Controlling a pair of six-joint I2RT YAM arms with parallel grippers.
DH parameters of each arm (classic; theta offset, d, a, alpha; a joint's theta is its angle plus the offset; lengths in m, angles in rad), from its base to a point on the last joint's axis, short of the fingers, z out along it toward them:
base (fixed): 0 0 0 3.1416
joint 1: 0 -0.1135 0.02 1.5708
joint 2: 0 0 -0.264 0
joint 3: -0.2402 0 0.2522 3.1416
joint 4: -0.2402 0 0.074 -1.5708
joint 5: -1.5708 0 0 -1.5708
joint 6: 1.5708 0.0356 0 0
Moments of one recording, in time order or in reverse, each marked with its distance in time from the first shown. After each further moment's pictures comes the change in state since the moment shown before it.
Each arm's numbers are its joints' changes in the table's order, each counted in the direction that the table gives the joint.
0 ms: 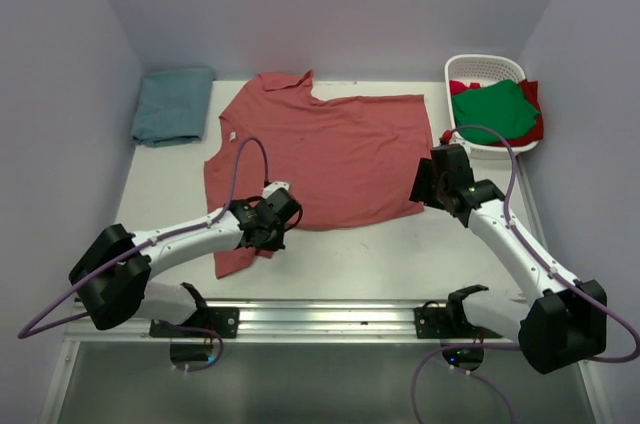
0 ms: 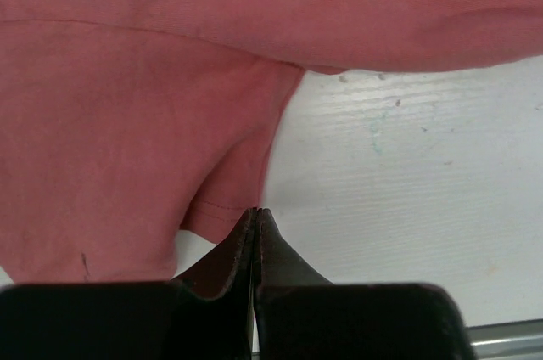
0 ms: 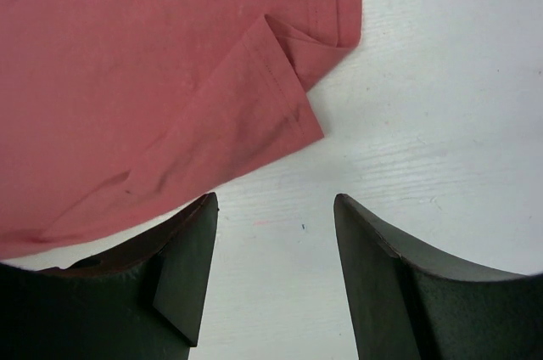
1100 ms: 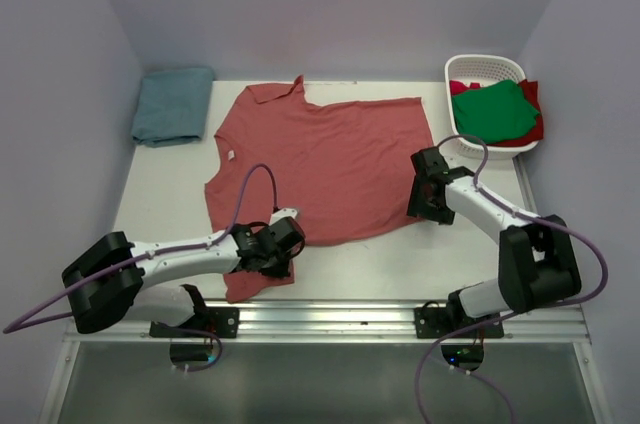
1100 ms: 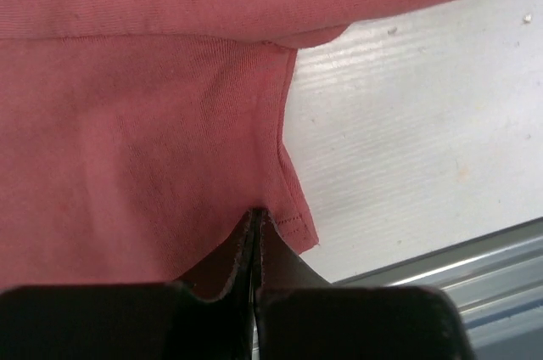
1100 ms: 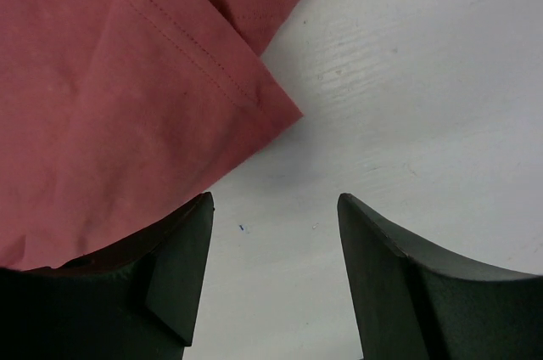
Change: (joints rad) left arm 0.163 -0.050 0.150 0.103 -0.094 -0.130; right arm 0.000 0.278 -0.006 -0.090 -0.097 0.061
